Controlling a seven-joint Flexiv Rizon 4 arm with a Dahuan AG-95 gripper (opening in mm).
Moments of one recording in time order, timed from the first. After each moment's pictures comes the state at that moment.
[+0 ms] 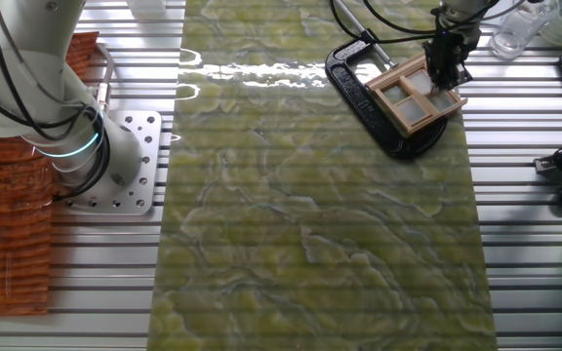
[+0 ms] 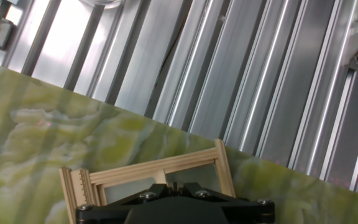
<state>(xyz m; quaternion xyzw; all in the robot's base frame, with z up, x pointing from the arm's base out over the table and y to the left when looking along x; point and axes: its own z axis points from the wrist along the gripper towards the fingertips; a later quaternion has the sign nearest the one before) 0.677 0.150 0.023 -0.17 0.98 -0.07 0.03</state>
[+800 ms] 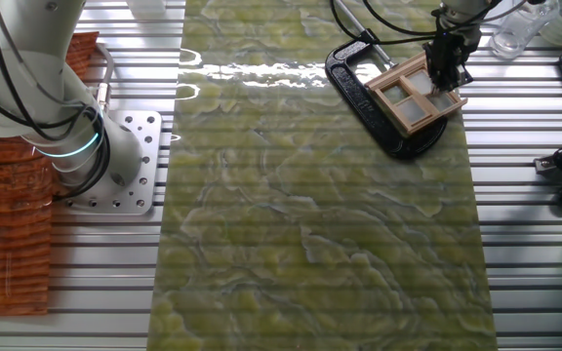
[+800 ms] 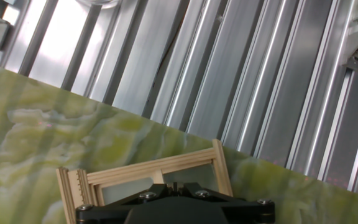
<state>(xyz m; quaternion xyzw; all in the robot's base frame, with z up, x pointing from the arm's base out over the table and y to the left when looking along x) 0.677 0.148 0.023 -0.17 0.98 -0.07 0.04</state>
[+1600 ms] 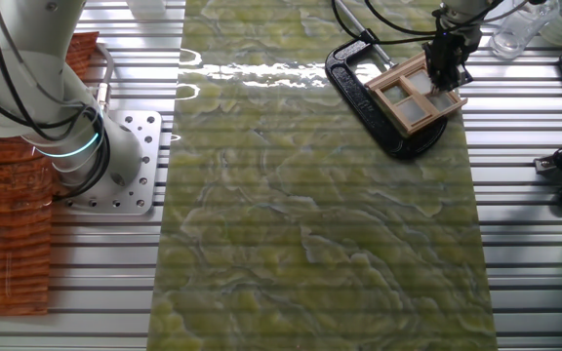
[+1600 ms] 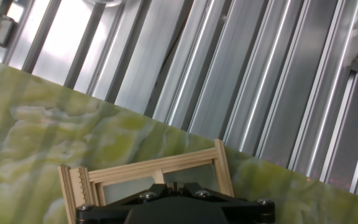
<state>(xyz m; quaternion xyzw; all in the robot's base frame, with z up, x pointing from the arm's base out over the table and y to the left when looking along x) 0.677 0.149 0.022 -0.18 0.98 -0.06 0.03</state>
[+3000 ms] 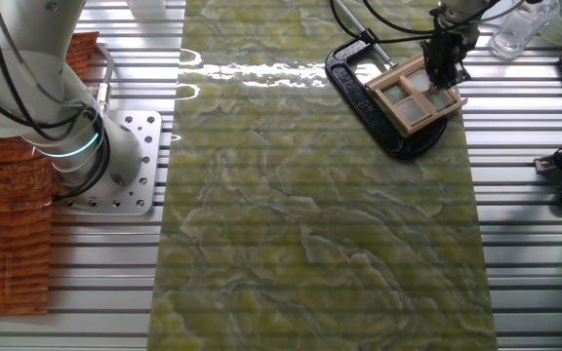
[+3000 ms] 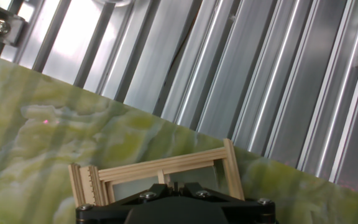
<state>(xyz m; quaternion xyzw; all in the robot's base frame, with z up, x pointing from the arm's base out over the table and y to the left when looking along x) 0.672 0.158 0.021 -0.18 0.98 -0.06 0.03</state>
